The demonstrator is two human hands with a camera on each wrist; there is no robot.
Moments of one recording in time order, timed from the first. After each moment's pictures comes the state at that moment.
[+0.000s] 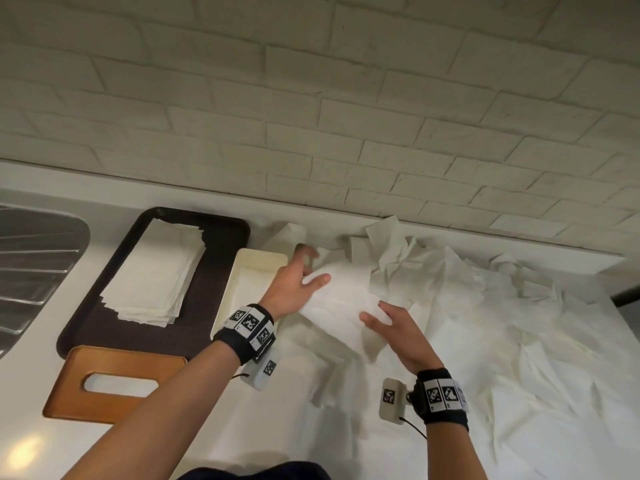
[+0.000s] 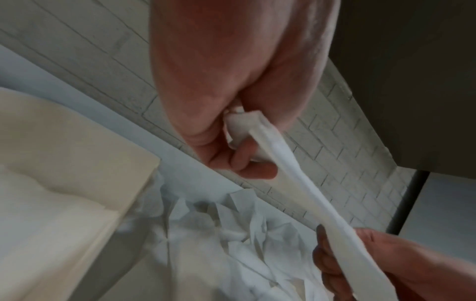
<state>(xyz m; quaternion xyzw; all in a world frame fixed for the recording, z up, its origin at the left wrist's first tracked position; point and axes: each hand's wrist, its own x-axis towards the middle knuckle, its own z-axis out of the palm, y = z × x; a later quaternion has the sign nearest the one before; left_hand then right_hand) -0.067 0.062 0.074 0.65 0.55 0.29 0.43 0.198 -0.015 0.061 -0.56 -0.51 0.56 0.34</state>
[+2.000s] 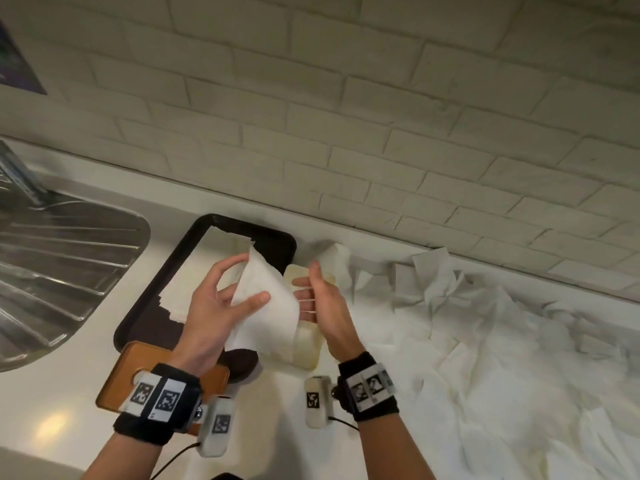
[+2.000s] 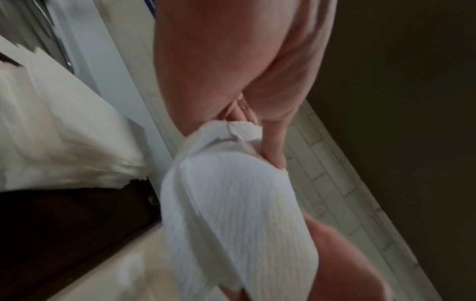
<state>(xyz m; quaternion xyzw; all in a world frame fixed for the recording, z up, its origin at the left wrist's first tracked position) -0.231 -0.027 0.136 0.36 0.53 0.57 0.52 -0.042 0.039 0.121 -0.58 -0.48 0.58 0.31</state>
